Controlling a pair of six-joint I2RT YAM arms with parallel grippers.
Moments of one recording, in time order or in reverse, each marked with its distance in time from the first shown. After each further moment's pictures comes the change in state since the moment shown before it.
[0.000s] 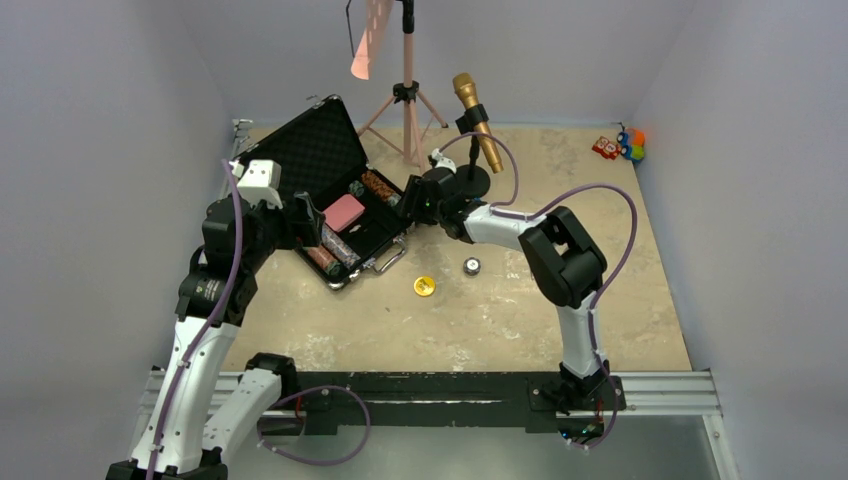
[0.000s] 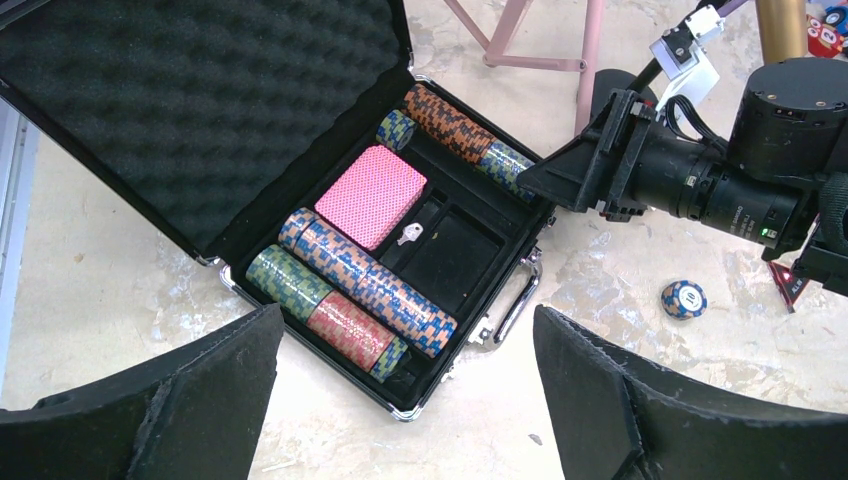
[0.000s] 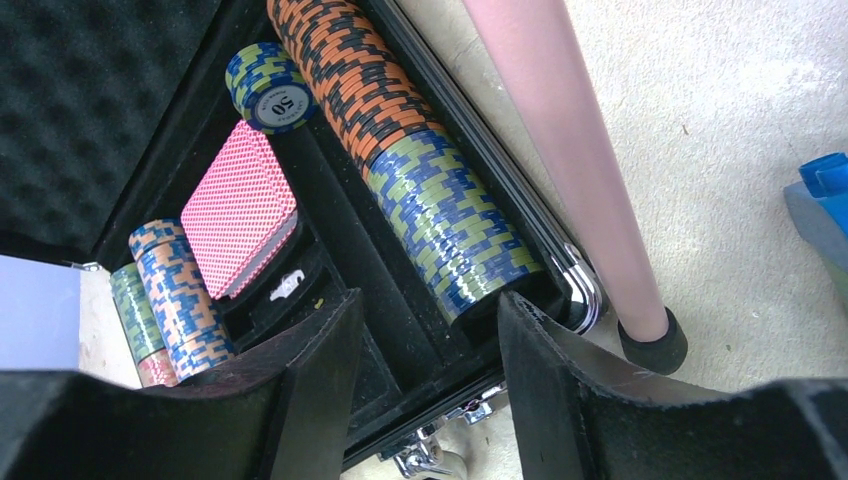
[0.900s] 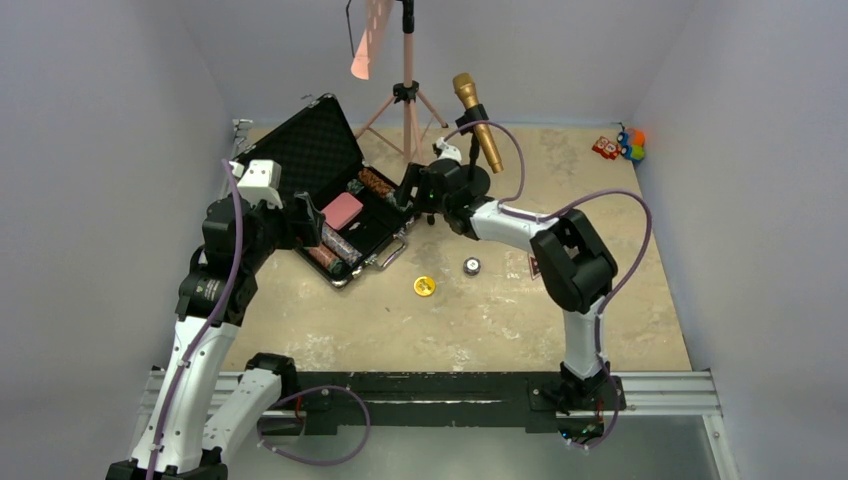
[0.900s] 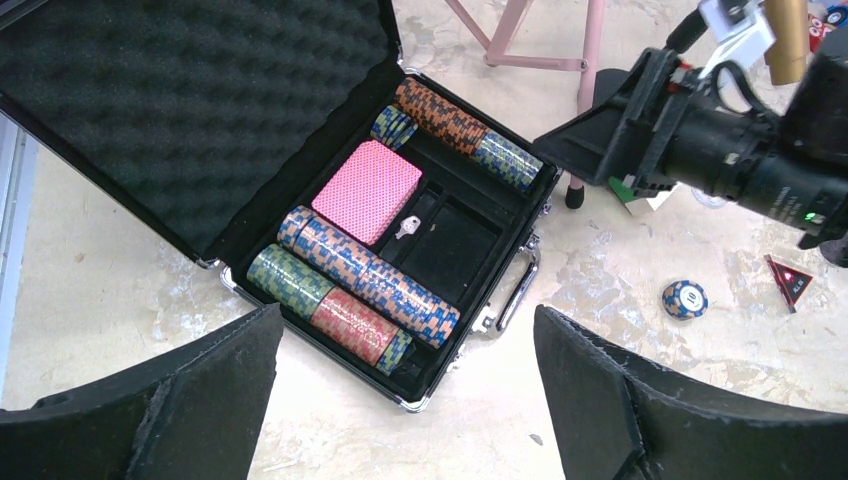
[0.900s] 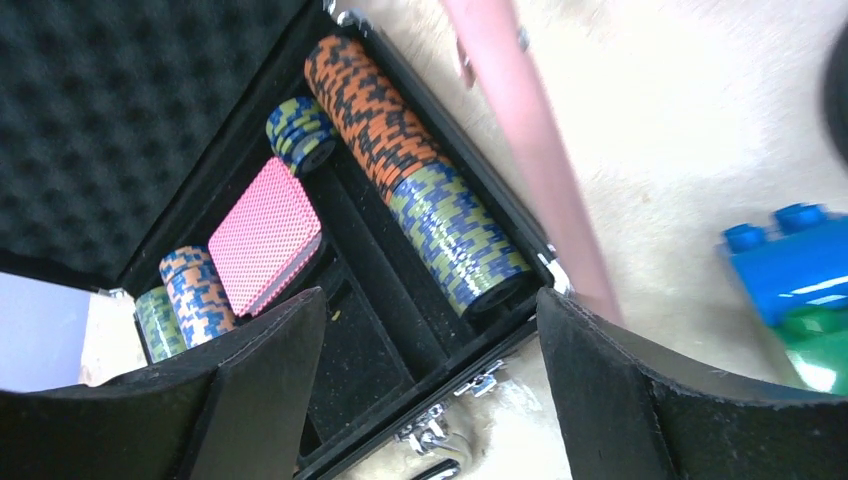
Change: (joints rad) left arm 0.000 0.001 0.000 0.000 -0.001 0.001; right arm -0.005 -0.042 0.010 0.013 0.031 -0.057
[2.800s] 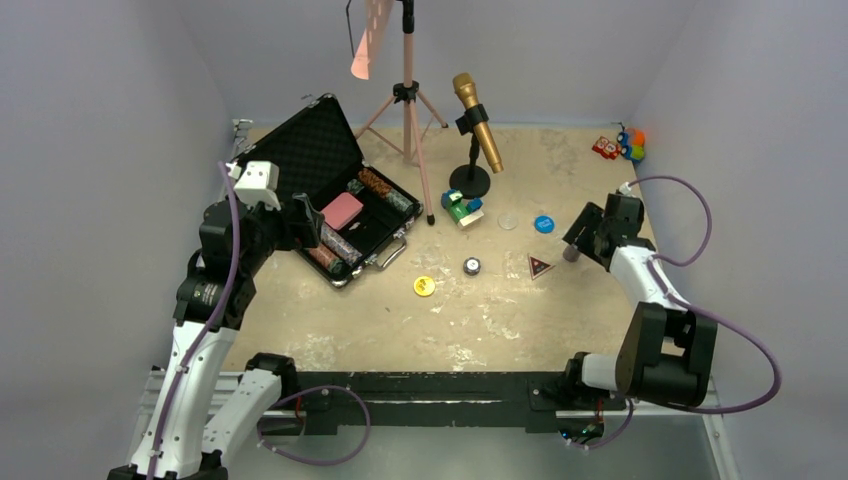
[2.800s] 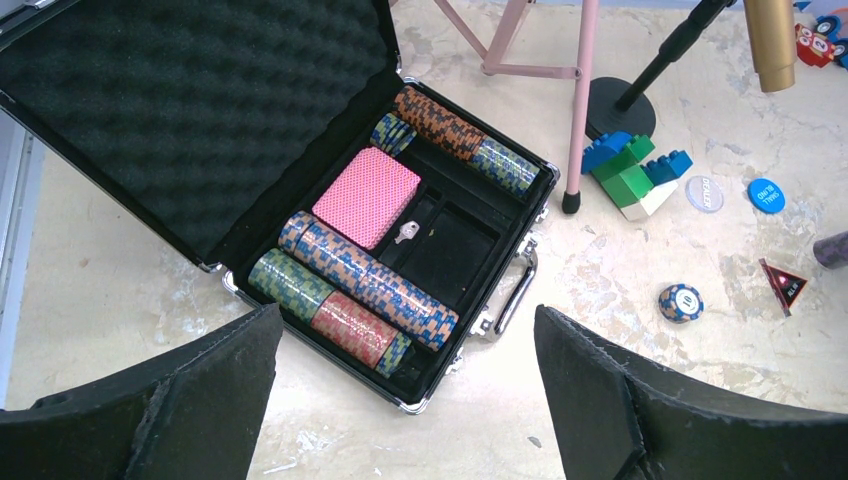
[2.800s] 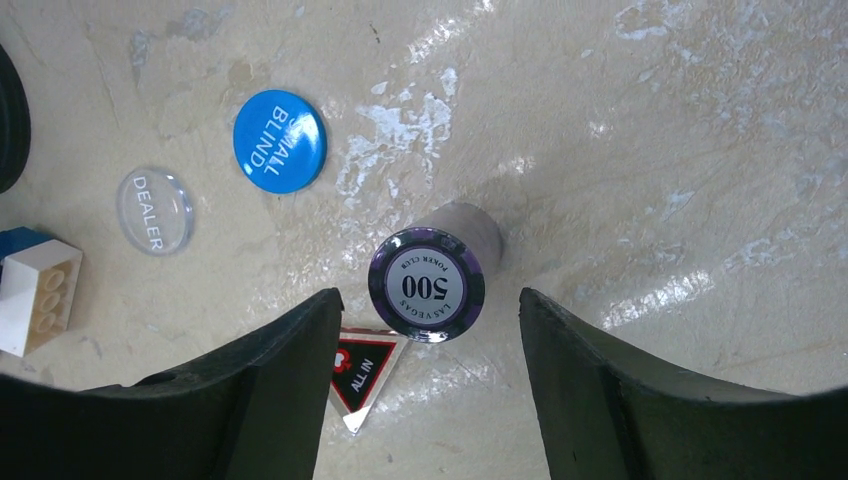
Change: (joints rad) left arm 0.000 -0.021 0.000 0.000 0.000 0.000; right arm -0.845 -0.716 -0.606 -0.459 -0.074 -0.267
